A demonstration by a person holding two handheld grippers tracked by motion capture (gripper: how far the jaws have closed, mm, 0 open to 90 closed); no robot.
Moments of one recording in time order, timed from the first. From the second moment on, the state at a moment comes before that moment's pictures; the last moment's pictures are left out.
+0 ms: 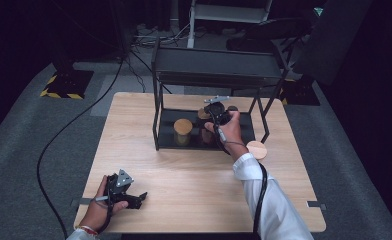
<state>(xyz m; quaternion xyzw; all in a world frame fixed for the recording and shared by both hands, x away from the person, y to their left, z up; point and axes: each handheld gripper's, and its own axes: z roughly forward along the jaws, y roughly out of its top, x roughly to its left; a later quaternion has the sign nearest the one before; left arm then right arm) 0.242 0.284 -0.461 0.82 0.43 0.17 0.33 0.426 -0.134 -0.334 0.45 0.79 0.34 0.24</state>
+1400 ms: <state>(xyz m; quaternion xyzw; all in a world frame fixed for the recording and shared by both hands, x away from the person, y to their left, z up) 0.243 0.284 -0.461 0.82 0.43 0.17 0.33 0.424 -0.133 -0.344 0.48 0.78 0.33 0.25</state>
